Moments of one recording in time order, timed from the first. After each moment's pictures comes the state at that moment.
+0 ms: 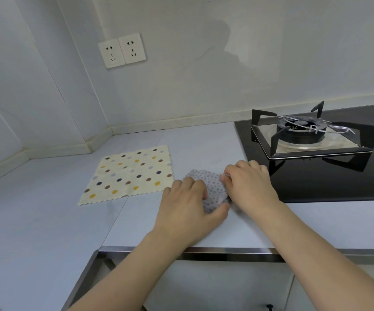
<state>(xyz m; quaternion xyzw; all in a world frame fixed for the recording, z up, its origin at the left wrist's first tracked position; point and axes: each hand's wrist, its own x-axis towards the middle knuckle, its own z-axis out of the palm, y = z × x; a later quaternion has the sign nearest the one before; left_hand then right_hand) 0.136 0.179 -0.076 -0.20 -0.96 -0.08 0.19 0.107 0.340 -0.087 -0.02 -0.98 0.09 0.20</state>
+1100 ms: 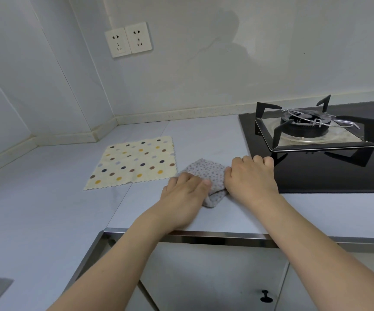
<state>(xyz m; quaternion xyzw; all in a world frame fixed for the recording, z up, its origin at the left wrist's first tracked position) 0.134 0.164 -0.072 -0.17 -0.95 -0.25 -0.04 0.113 0.334 -0.091 -0.07 -0.97 0.03 0.21</state>
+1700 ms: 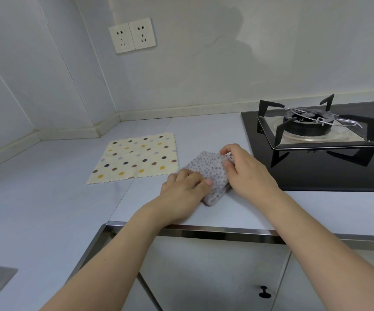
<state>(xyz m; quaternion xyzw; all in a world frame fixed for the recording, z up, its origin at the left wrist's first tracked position) 0.134 0.159 -0.071 -0.16 -0.95 -0.26 -0.05 0.125 0.339 -0.080 0.07 -0.92 0.32 0.21</state>
